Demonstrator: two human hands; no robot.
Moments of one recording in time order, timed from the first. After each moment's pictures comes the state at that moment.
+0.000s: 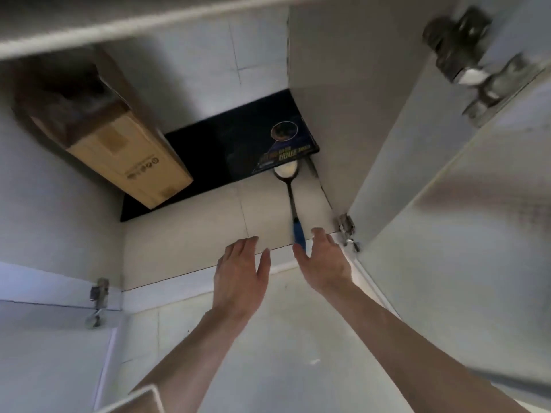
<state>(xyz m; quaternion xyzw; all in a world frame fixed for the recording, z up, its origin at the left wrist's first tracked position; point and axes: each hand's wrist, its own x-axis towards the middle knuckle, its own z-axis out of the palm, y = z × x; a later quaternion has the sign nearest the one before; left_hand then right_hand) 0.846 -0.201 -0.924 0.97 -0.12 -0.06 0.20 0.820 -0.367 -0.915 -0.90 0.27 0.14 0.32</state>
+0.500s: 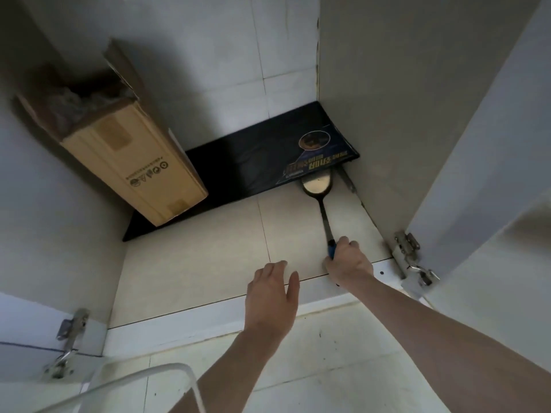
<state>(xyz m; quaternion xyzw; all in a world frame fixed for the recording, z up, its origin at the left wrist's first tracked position) 0.904 -0.208 -1.087 0.97 -0.12 -0.04 0.22 0.936 -0.391 -1.101 -0.91 0.28 0.14 0.27</state>
